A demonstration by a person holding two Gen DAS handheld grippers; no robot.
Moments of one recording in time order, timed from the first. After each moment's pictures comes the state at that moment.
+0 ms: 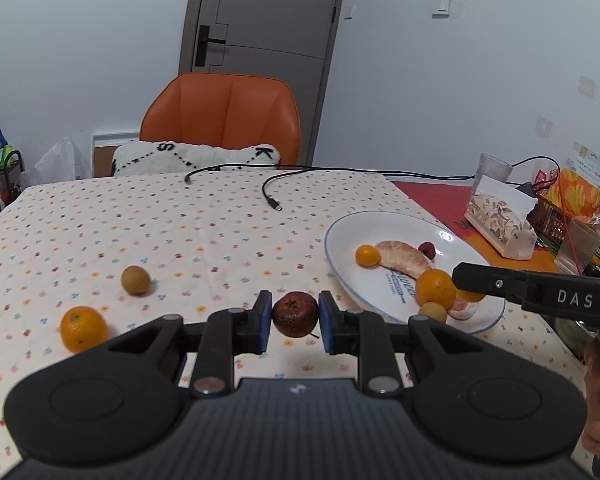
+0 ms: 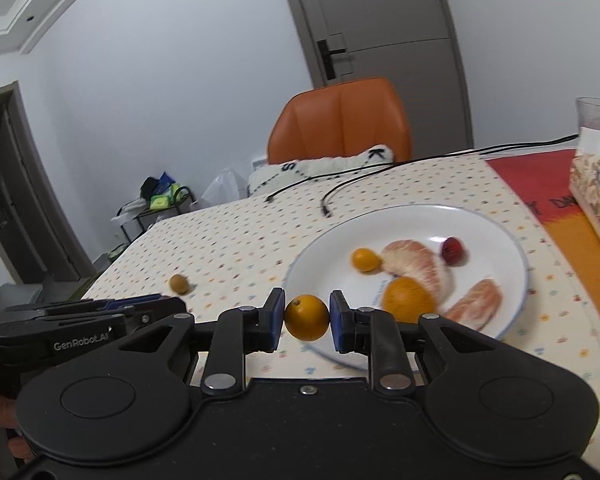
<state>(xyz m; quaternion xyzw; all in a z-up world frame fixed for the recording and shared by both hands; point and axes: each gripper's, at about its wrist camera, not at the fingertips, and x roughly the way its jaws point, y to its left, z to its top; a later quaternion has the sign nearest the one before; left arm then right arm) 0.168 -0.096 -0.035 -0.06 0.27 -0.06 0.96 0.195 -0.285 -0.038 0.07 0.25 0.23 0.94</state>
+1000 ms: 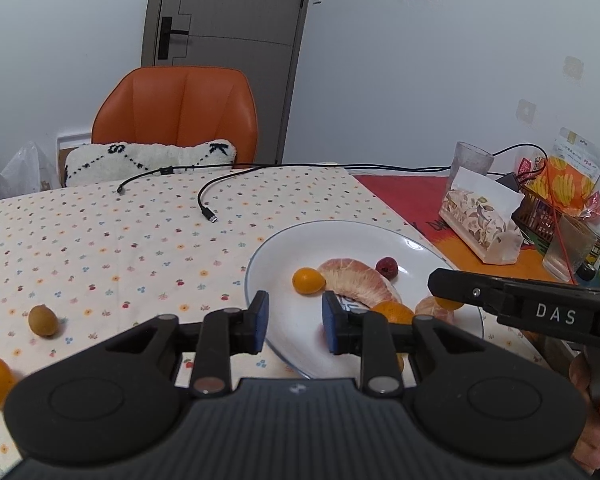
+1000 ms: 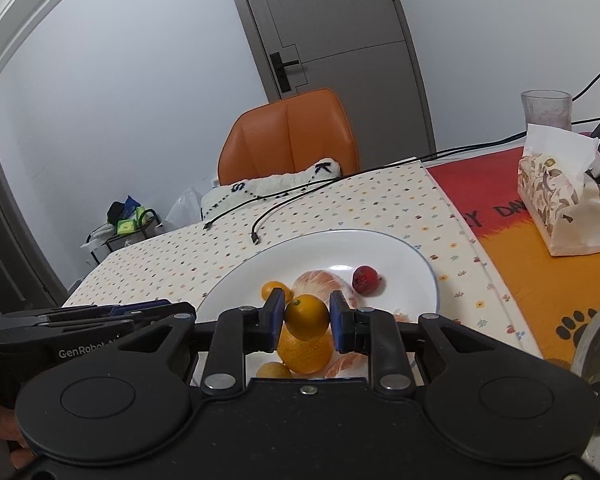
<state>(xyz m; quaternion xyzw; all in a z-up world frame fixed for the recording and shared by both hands) 0.225 -0.148 -0.036 -0.05 0.28 -0.09 0.95 0.233 -0.336 -0.041 0.09 0.25 0.19 0.95</state>
